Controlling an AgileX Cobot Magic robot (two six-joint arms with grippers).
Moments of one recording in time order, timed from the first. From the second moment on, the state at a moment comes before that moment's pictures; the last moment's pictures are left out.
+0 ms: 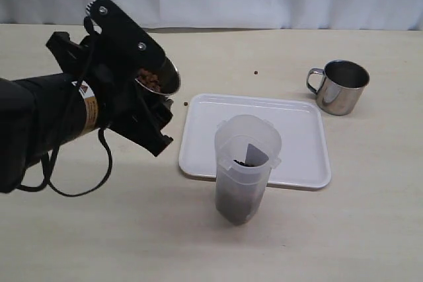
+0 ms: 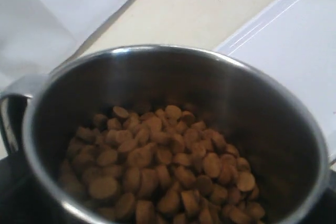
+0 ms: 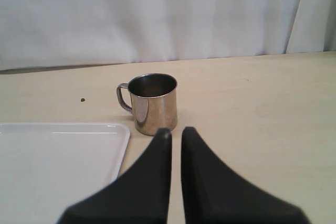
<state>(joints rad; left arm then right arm) -0.91 1.40 -0.73 1.40 0.51 -1.17 0.08 0.00 0.00 0.00 0.27 0.02</state>
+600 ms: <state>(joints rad) -1.16 1.45 -0.76 1.51 0.69 -1.20 0.08 0.00 0.00 0.00 0.27 0.02</state>
